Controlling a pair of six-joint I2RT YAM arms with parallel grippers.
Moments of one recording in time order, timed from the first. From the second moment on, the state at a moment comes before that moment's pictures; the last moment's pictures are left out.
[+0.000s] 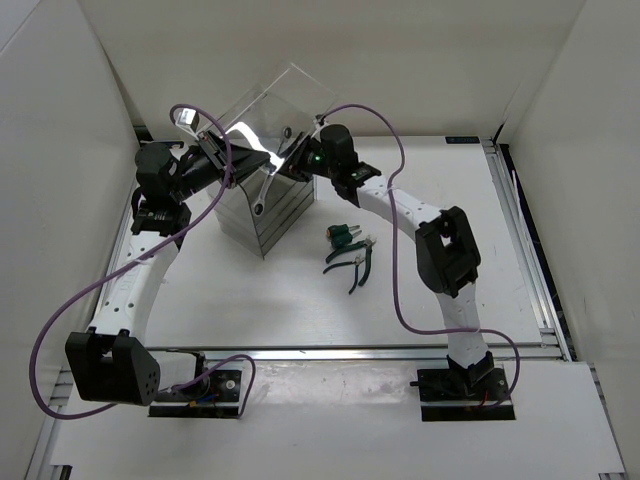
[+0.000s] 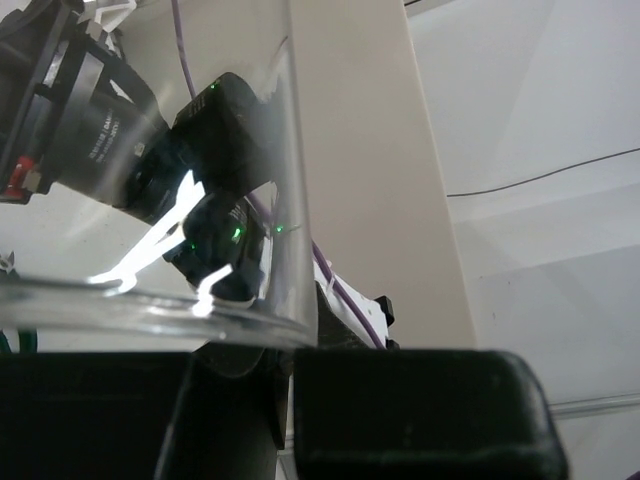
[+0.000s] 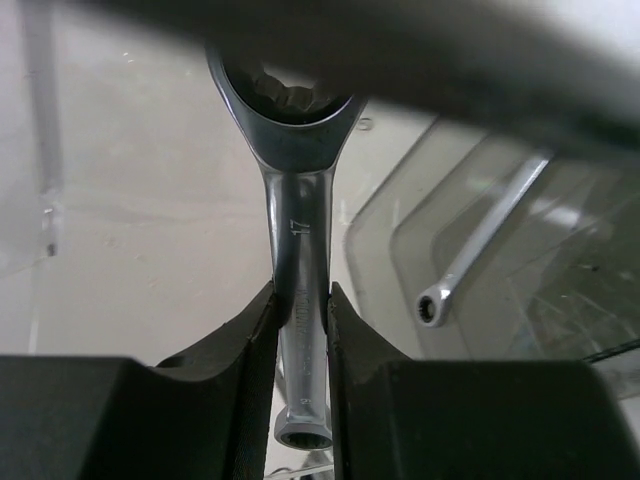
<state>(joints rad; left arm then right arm) -0.09 1.25 1.14 0.22 0.81 -1.32 0.66 2.15 1.83 0.10 -0.37 1.05</state>
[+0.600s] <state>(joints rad) -0.09 1.25 1.13 0.24 0.80 -1.34 0.65 2.19 1.95 -0.19 -0.38 0.98</state>
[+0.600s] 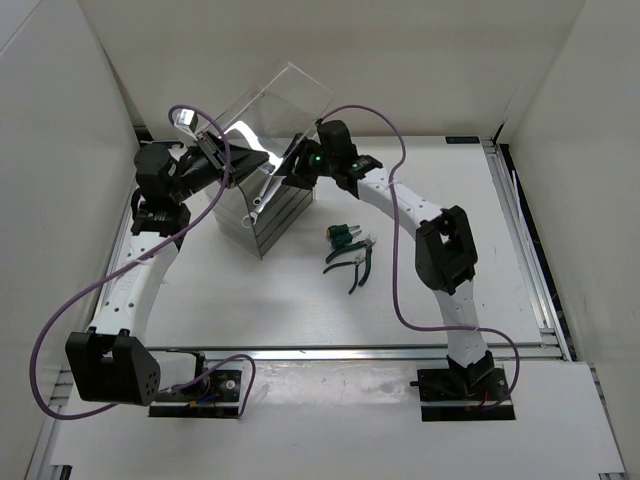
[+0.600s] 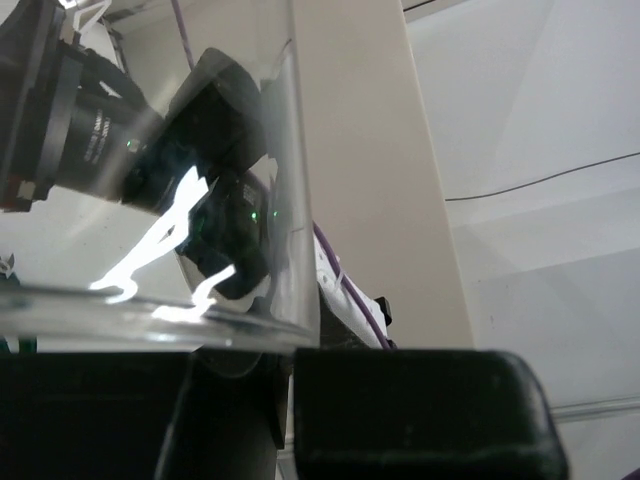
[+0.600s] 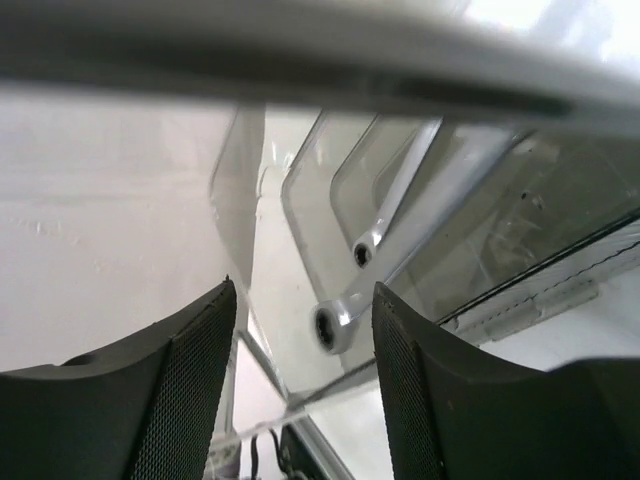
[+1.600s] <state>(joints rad) -0.08 1.17 1.02 -0.06 0.82 -1.24 0.50 1.77 1.44 0.23 -0.57 1.12</state>
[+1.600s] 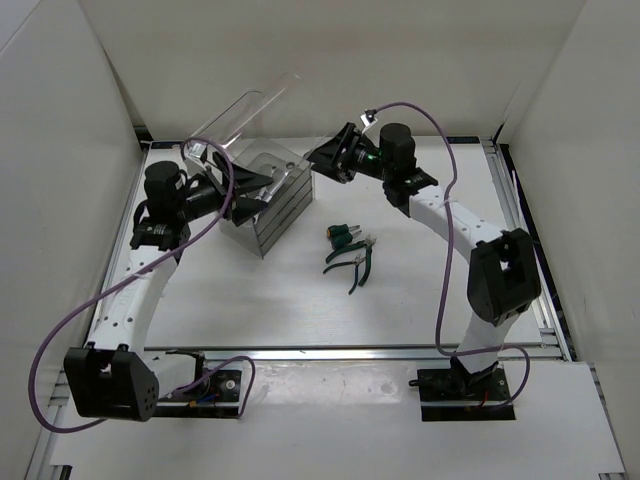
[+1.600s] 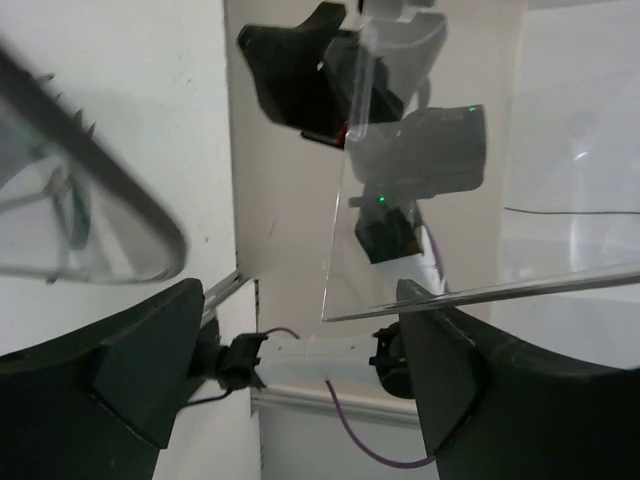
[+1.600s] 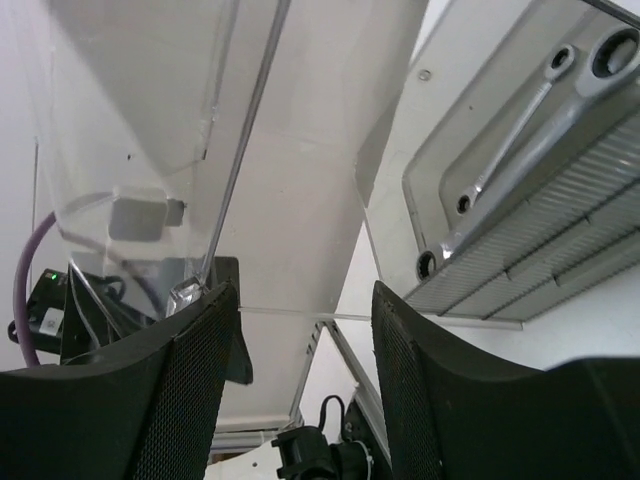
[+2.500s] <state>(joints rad) -0.07 1.10 1.28 -0.11 0.31 -1.02 0.56 1.84 0.86 0.83 -0.23 1.31</state>
